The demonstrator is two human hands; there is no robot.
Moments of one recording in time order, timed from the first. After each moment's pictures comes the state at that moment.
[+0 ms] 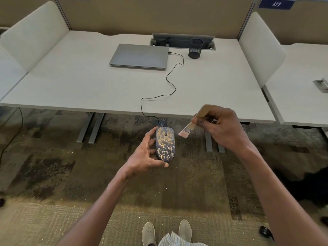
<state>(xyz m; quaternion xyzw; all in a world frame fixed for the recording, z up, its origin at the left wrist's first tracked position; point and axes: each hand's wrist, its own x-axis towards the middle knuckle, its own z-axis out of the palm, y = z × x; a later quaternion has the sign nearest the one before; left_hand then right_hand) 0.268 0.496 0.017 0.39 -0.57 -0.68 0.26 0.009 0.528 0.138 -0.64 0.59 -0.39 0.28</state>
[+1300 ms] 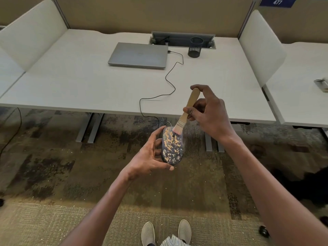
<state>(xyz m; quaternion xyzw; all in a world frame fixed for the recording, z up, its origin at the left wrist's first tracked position) 0.254 0.497 0.029 0.36 -0.60 -0.68 0.23 0.028 0.487 0.137 -0.63 0.61 -0.42 0.23</state>
